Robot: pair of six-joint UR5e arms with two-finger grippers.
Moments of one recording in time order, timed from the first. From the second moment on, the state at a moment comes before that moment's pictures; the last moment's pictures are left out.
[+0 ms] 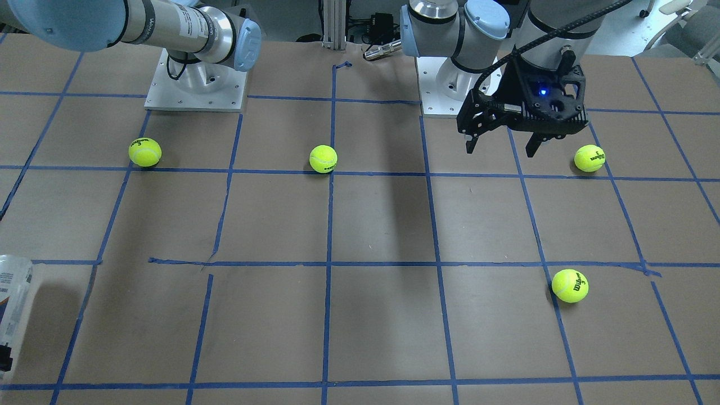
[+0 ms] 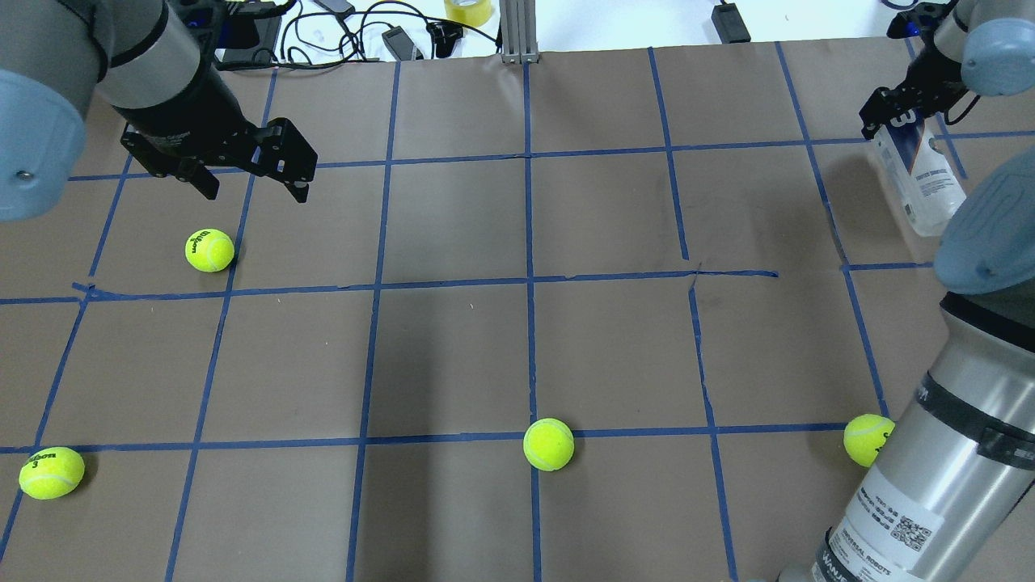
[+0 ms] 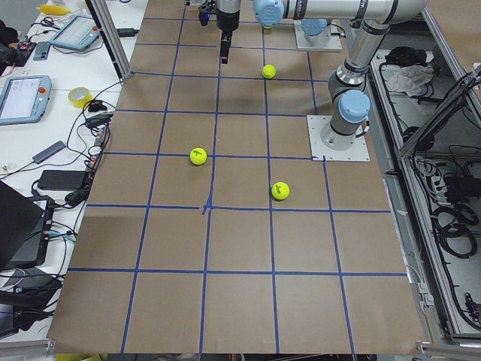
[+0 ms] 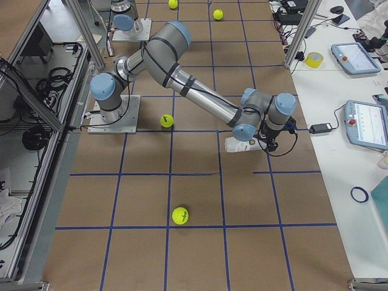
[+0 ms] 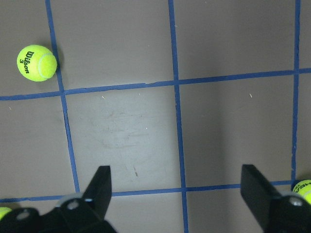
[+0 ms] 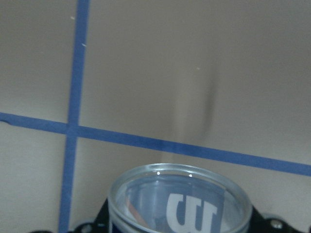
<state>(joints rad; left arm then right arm) -1.55 -1.54 -1.61 -1.49 1.60 0.09 1.14 -0.76 1.09 -1.92 -1.51 -0.61</state>
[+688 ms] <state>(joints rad) -1.55 -1.54 -1.61 -1.49 1.60 0.09 1.36 -0.85 1.11 -1.94 -1.49 -0.81</state>
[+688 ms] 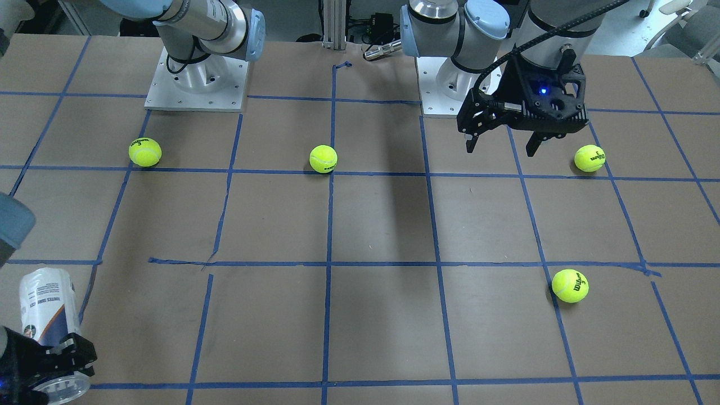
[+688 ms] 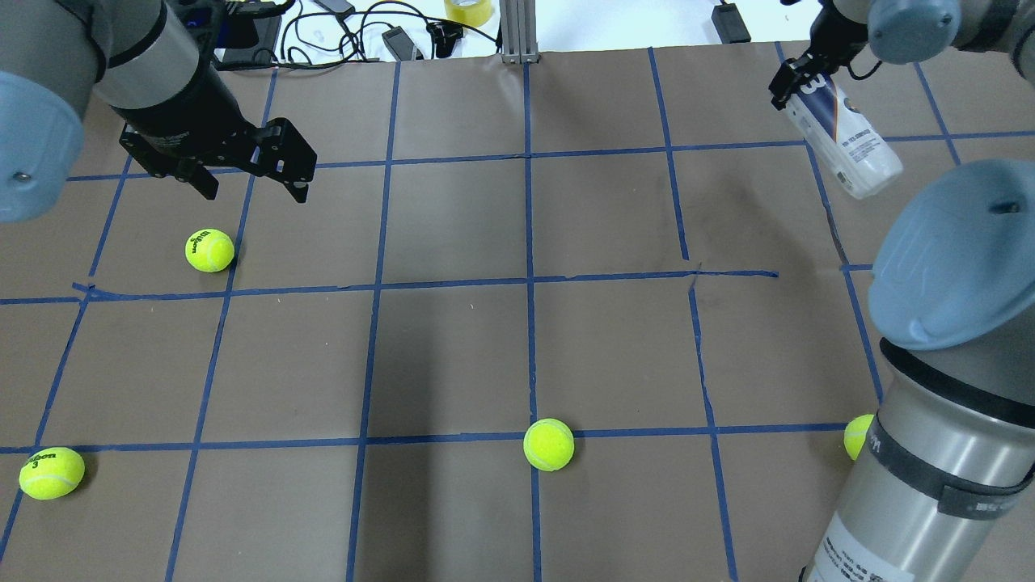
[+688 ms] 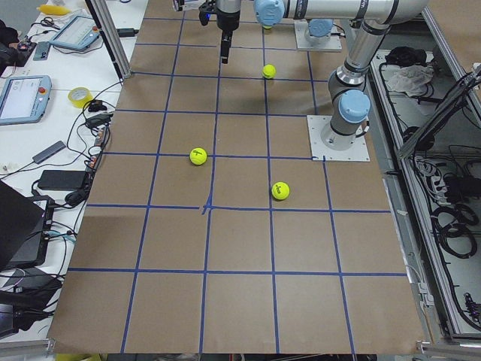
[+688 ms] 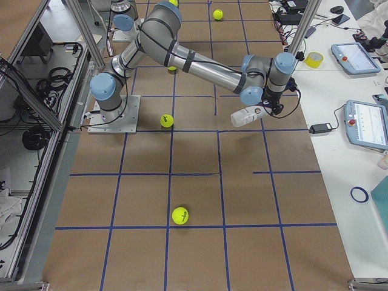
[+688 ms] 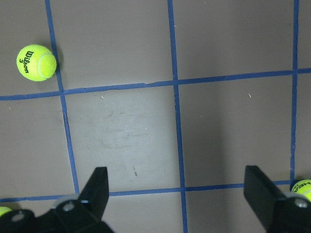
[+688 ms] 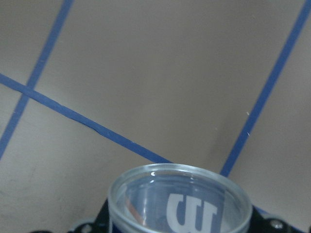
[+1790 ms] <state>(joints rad) -1.55 -1.53 -1.61 -1.50 1.60 0.09 1.83 -0.87 1.22 -2.07 -1.55 -1.12</state>
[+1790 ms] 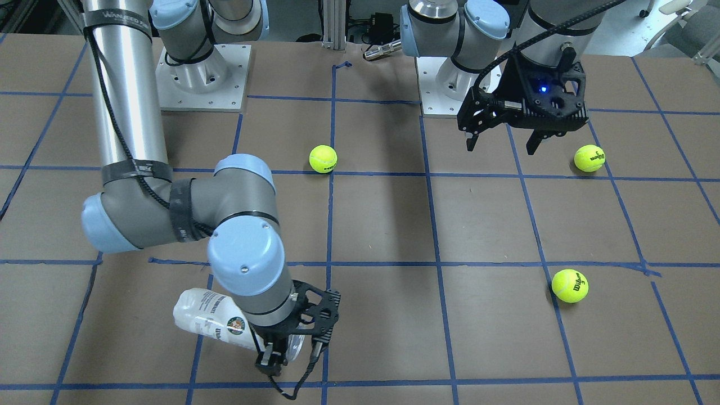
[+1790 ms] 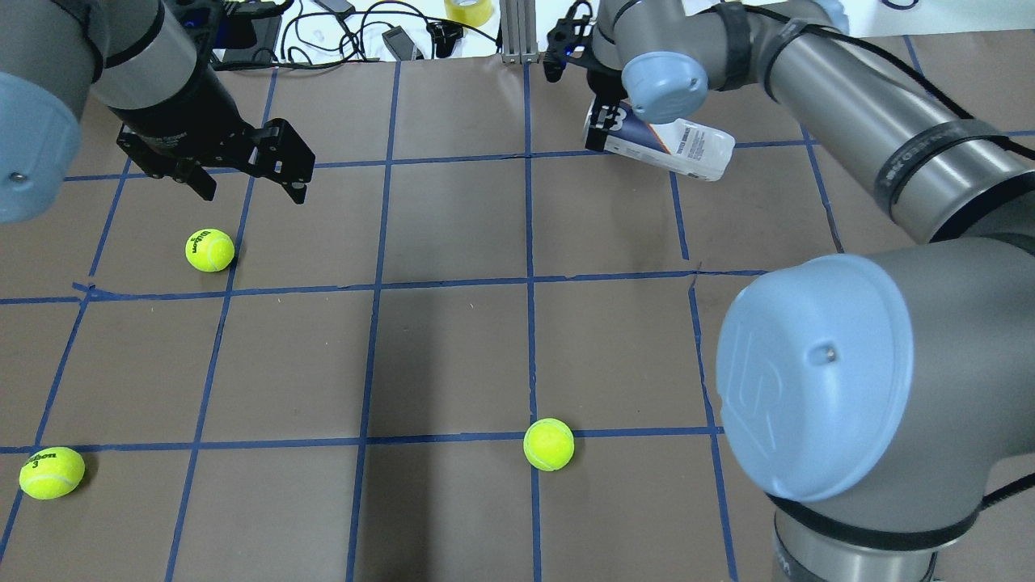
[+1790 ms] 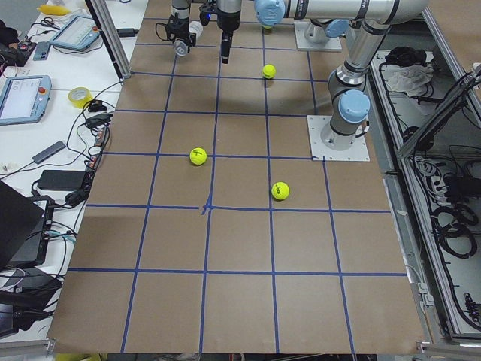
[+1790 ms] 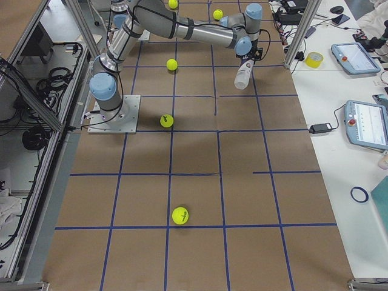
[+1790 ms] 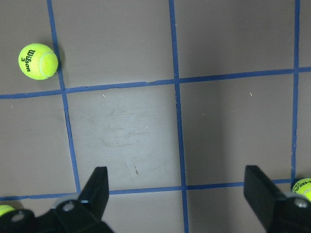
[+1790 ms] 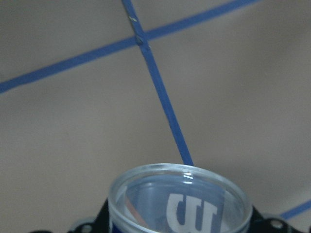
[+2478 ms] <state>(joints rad) -1.55 -1.55 -1.60 -1.47 1.60 0.09 2.00 -0.88 1.29 -2.12 -1.53 -1.15</state>
